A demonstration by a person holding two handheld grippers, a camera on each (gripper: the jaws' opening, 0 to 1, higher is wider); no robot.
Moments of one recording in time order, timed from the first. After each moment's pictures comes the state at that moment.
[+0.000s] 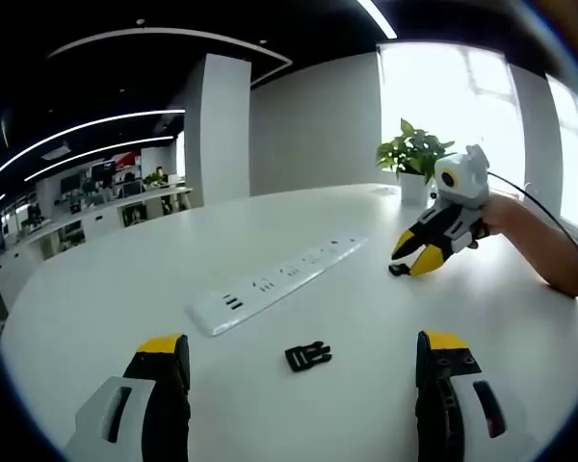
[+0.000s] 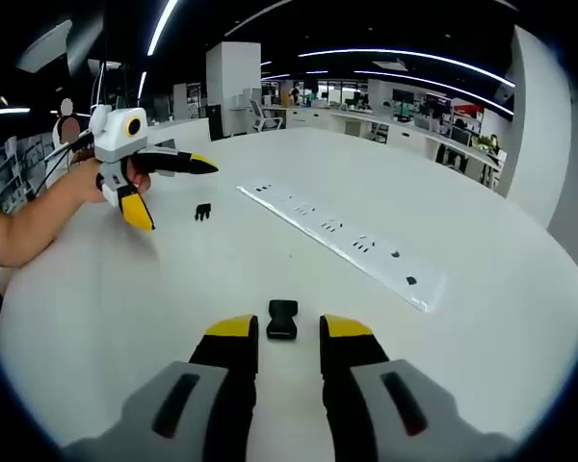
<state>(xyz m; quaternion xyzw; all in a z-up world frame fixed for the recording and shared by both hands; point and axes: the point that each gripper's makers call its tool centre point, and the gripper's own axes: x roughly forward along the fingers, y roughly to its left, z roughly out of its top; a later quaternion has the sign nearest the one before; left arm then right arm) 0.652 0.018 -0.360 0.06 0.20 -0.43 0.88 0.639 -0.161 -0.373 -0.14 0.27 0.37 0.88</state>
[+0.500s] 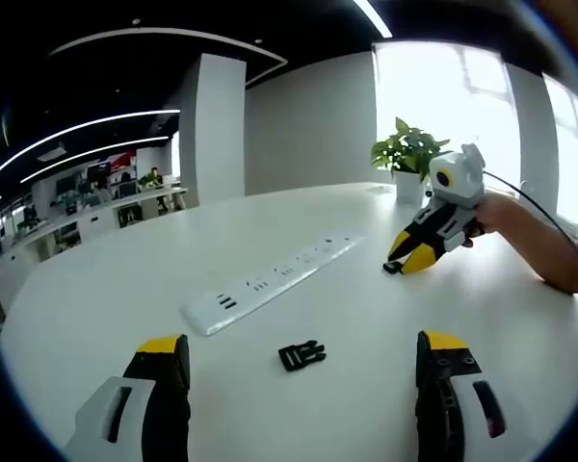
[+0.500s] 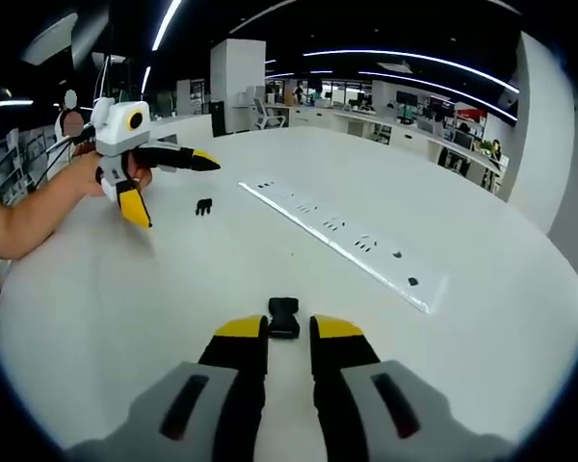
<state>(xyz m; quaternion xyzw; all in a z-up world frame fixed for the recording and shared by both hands) 0.653 0.016 -0.362 0.07 0.20 -0.44 0.87 0.637 -0.161 -0.375 -0.15 0.26 0.38 0.87</state>
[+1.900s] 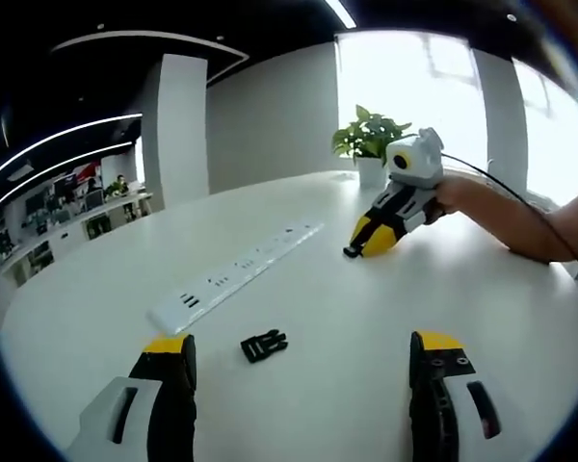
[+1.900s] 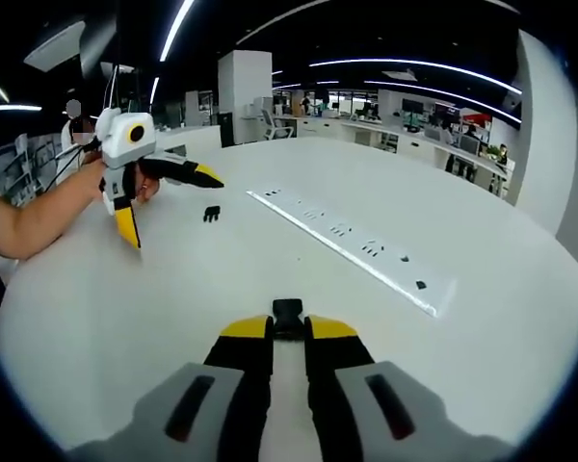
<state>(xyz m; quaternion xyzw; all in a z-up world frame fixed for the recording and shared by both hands) 0.623 0.003 -0.369 0.12 0.20 -0.52 0.82 0.641 -0.157 -0.375 -0.13 0.24 0.40 0.87</state>
